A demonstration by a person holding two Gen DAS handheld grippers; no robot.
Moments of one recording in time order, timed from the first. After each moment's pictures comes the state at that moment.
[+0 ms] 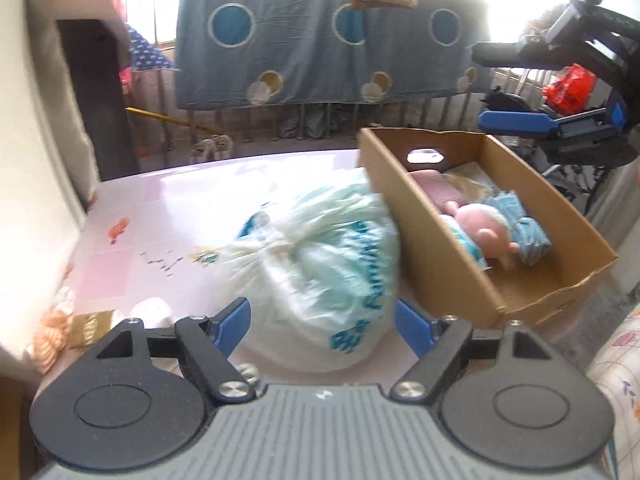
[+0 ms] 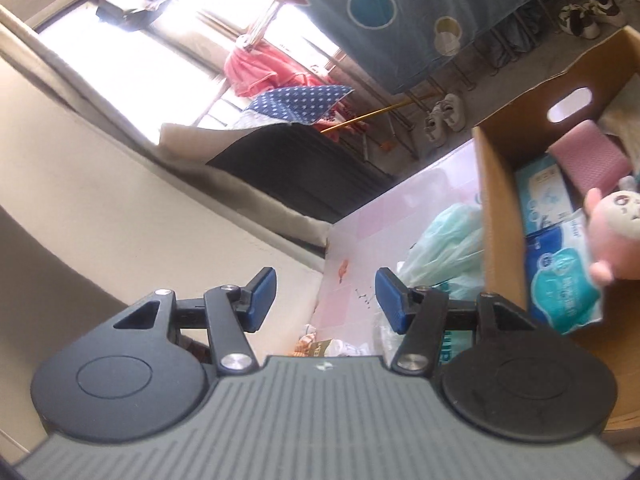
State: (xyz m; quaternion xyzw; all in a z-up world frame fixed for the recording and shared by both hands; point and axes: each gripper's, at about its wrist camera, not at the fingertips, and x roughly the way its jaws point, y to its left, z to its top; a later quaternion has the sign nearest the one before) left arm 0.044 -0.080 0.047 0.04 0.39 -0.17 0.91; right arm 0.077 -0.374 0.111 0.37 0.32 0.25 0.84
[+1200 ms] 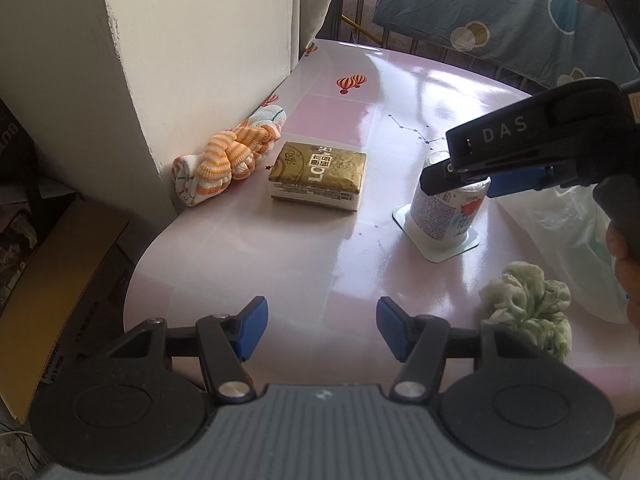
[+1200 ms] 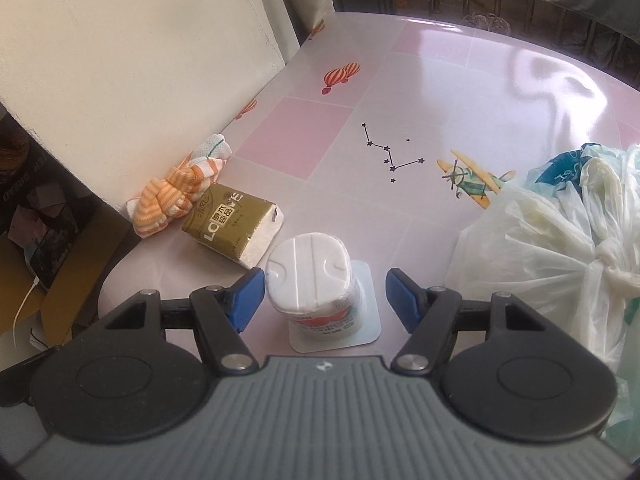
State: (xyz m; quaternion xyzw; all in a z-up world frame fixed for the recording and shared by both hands) left arm 0.063 0.095 -0.069 -0.05 0.47 0.06 0.88; right arm 0.196 -0.028 -0.056 0.00 0.50 0.23 0.84
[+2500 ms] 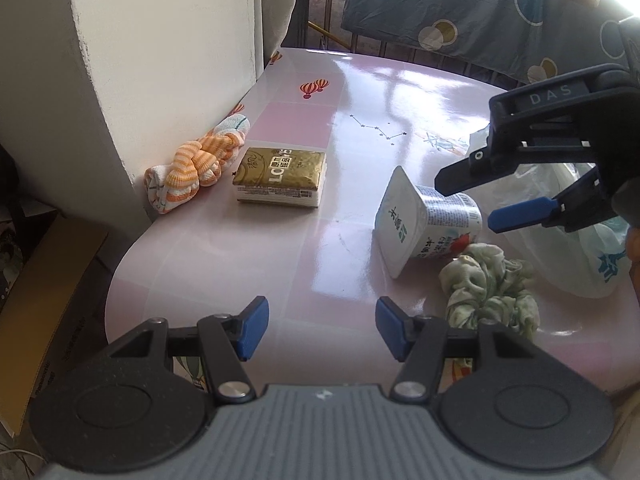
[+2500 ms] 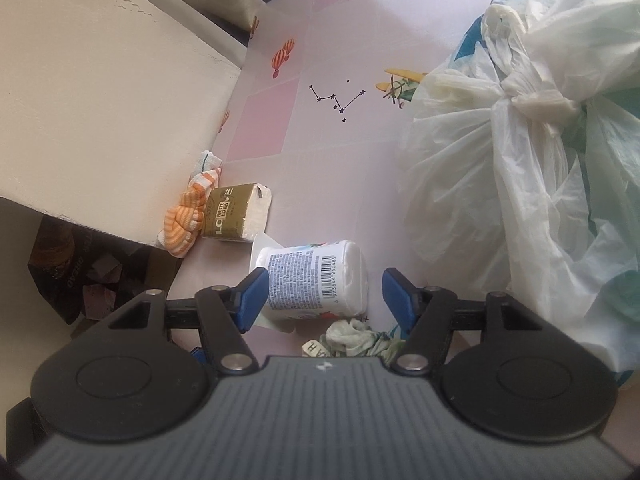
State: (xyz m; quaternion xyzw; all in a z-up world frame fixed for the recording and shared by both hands) left arm 0.053 0.081 -0.068 -0.04 0.46 0.02 0.89; right arm 0.182 -0.102 -0.062 0.19 0.56 0.20 0.78
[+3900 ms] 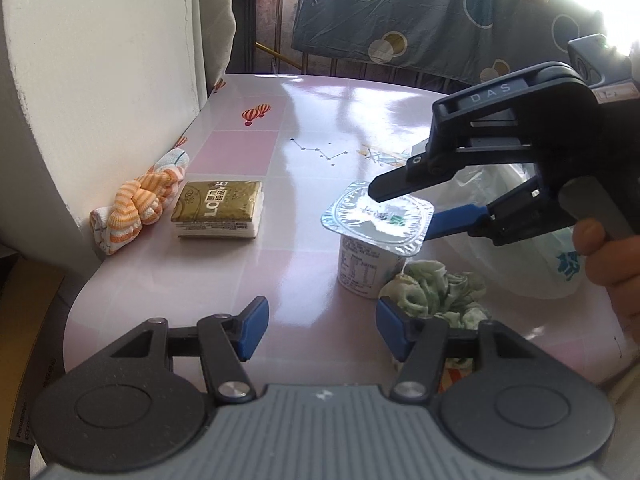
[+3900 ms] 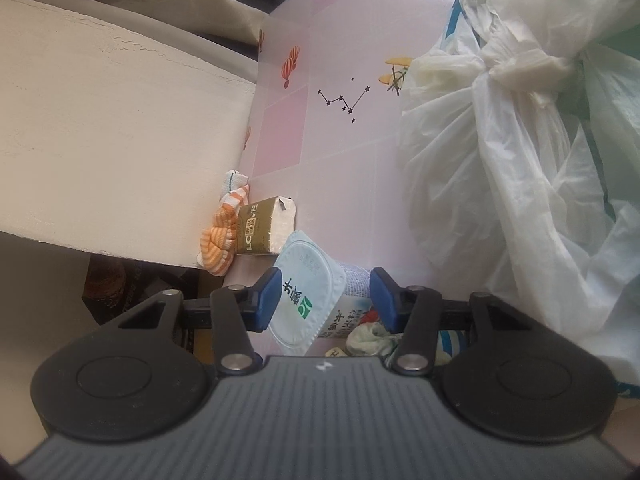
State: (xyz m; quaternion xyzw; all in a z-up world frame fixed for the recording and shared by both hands) left arm 0.062 0.052 -0.064 -0.02 0.43 -0.05 0.90; right arm 0.190 -0.132 -0.083 0.30 0.55 0.23 0.74
